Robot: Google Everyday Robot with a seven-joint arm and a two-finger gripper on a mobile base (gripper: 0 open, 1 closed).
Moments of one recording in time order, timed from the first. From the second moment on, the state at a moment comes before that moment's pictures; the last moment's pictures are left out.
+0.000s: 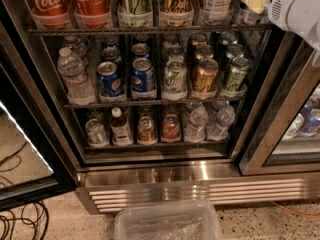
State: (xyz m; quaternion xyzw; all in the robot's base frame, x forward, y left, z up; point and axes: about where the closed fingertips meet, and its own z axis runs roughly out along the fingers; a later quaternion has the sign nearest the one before) arm 0.654 -0.248 1.093 -0.14 0.69 -0.05 0.71
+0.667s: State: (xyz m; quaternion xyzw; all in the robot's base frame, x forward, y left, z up) arm 0.657 -0.243 1.090 -0.13 0.69 -0.05 0.71
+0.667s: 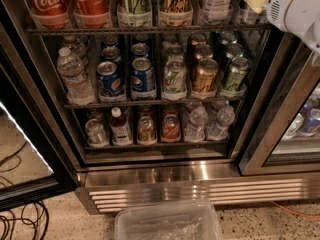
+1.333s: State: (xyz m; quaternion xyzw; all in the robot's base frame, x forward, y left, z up) arm 0.657 -0.243 1.090 -0.13 0.69 -0.05 0.71
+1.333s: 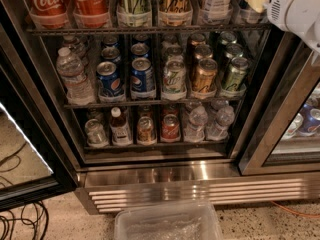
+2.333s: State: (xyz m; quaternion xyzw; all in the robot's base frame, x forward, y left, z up) arm 0.644 -0.204 1.148 -0.16 0.67 0.00 0.72
